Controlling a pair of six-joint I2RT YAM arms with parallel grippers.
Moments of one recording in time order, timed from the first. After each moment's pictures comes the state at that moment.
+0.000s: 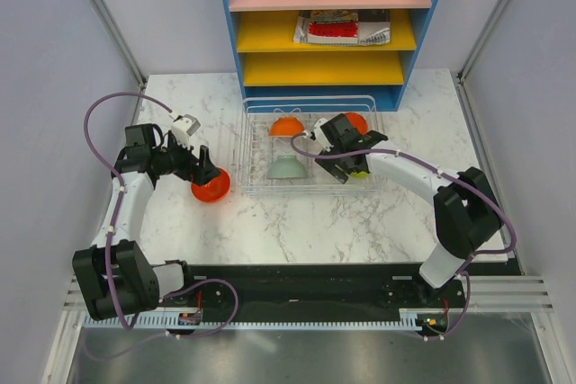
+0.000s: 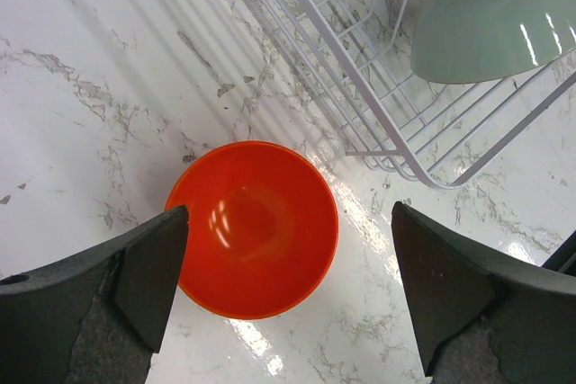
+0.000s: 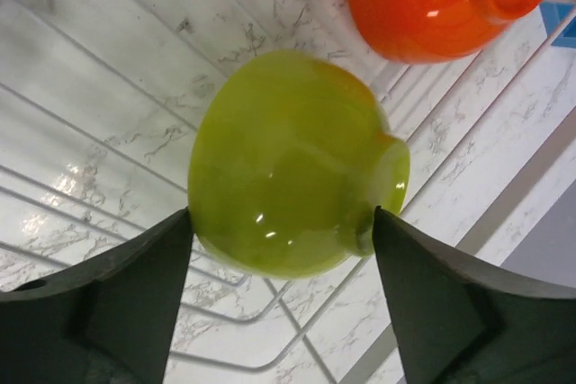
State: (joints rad) left arm 0.19 1.22 0.88 -0.54 0.75 0.44; right arm 0.62 1.67 1.21 -0.58 0.34 -0.33
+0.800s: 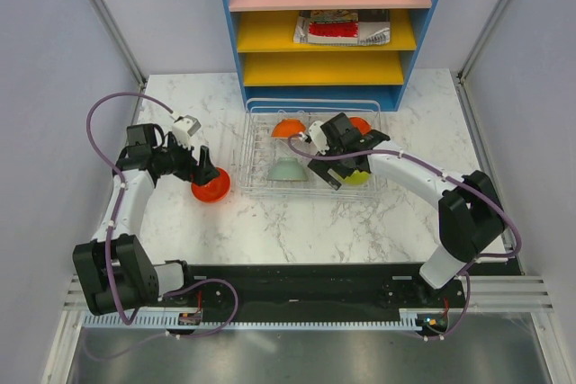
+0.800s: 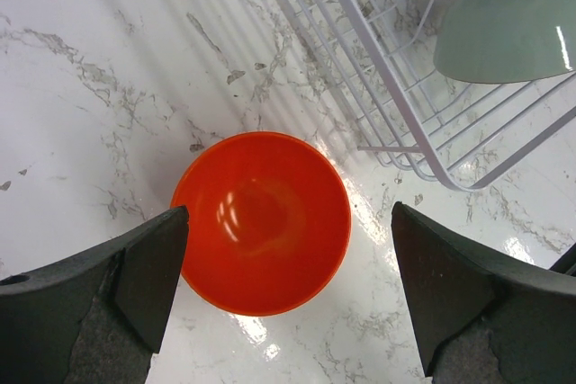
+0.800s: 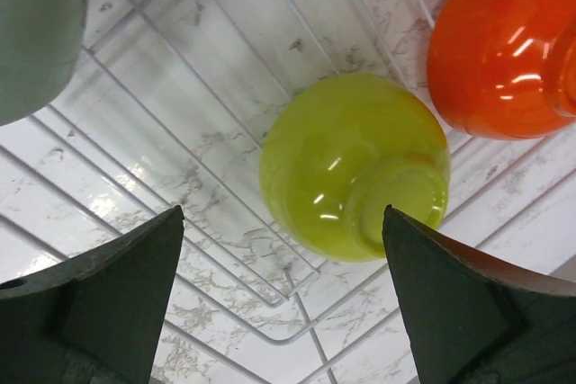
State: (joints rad) left arm 0.19 1.24 0.88 -0.54 0.71 0.44; right arm 0.63 1.64 1.23 -0.63 0.15 -0.31
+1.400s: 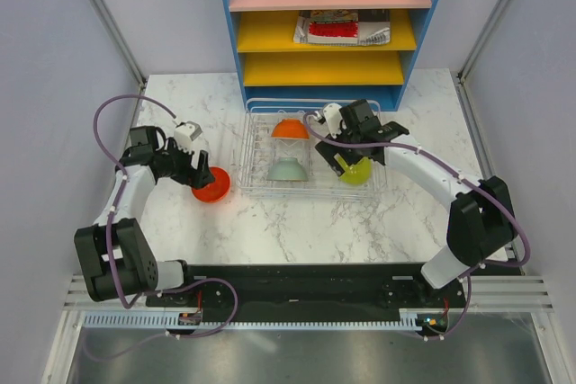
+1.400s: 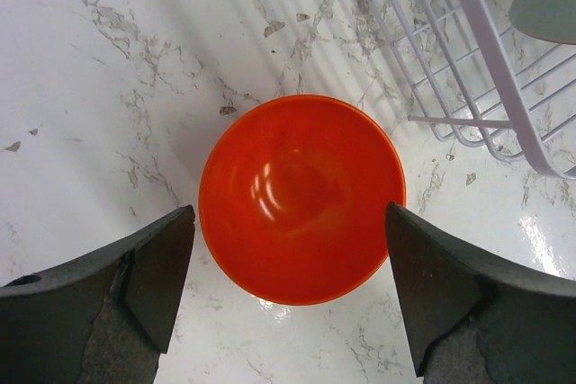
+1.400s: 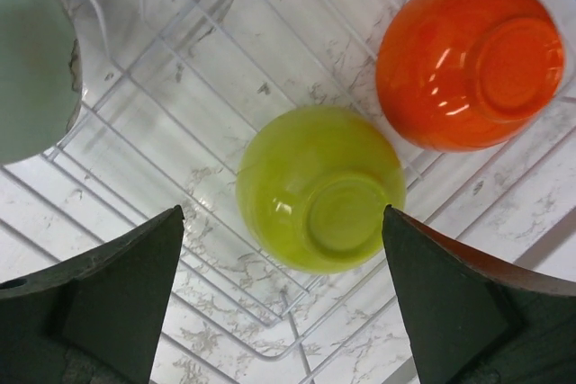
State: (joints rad) left arm 0.21 1.31 0.87 -0.54 0.63 0.51; right arm 0.52 1.59 1.24 -0.59 -0.02 -0.26
